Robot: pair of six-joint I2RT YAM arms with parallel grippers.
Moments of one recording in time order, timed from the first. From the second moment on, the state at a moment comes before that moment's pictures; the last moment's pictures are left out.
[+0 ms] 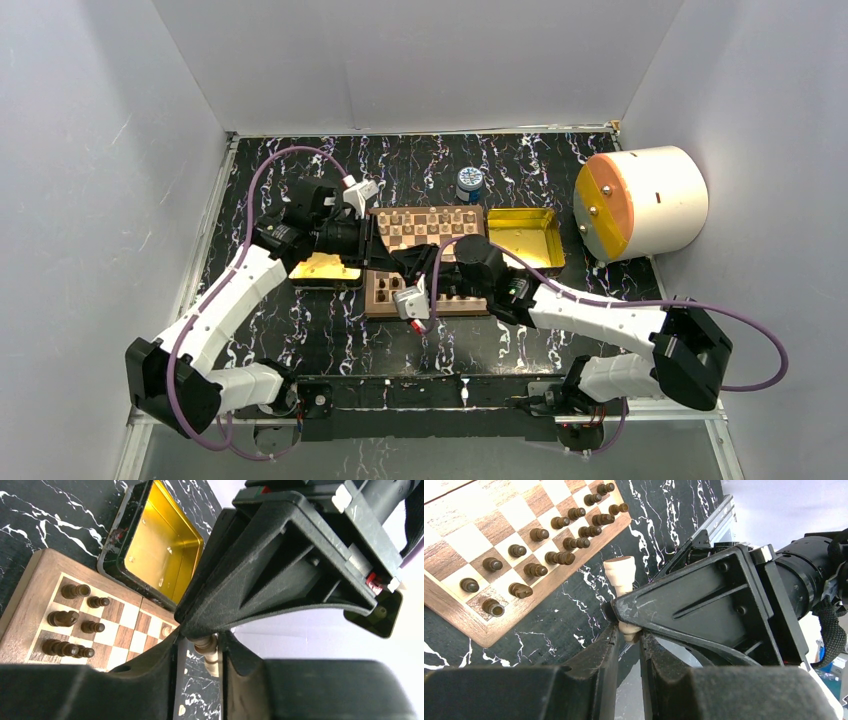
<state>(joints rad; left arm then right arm) -0.47 1.20 1.08 -0.69 0.68 -0.42 1.05 1.26 0.78 0.24 -0.33 -1.24</state>
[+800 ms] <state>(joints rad) -0.47 1.07 1.06 -0.47 0.36 -0.51 0.96 1.39 0.59 0.75 -0.30 -0.67</state>
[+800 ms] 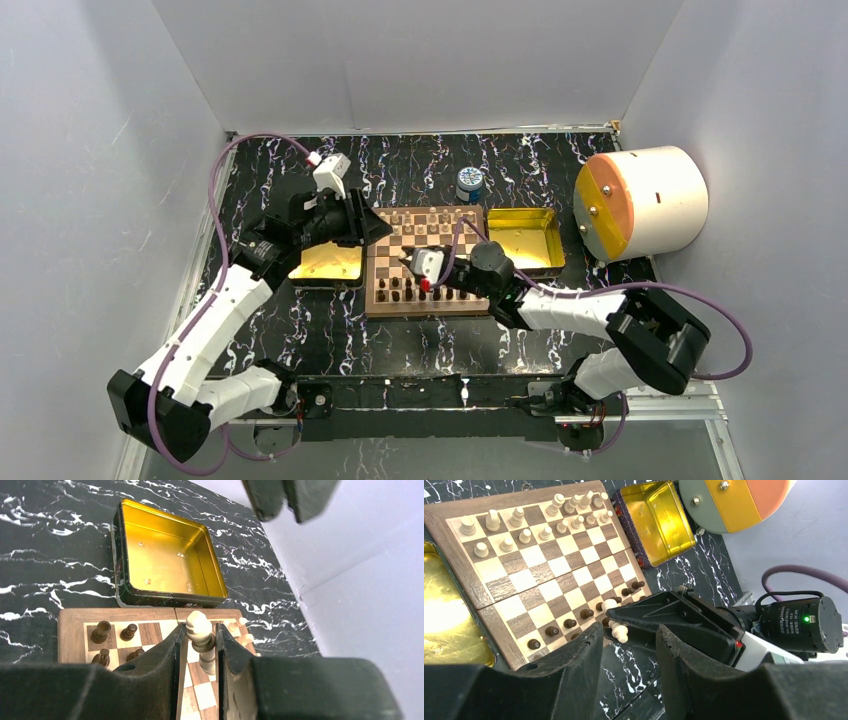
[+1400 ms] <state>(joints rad) -0.47 1.25 1.01 -0.32 0.44 -0.54 0.87 1.48 0.57 0.99 -0.26 -0.28</state>
